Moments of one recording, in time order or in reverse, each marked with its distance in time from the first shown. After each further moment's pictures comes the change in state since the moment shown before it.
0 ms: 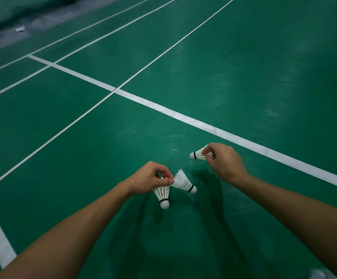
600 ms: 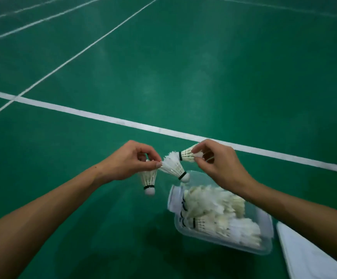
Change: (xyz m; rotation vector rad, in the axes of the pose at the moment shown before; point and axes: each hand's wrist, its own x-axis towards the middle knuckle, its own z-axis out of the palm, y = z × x) left_hand -0.084 0.250 0.119 -0.096 -0.192 0.382; right_hand -0.297 0.064 -0.225 0.141 0.267 0.094
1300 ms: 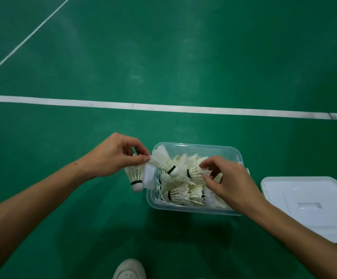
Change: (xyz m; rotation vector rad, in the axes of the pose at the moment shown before) left_hand 0.017 0.012 0.084 0.152 -0.138 -0.038; right_hand -0.143 0.098 -0.004 -0.044 -0.025 0.191
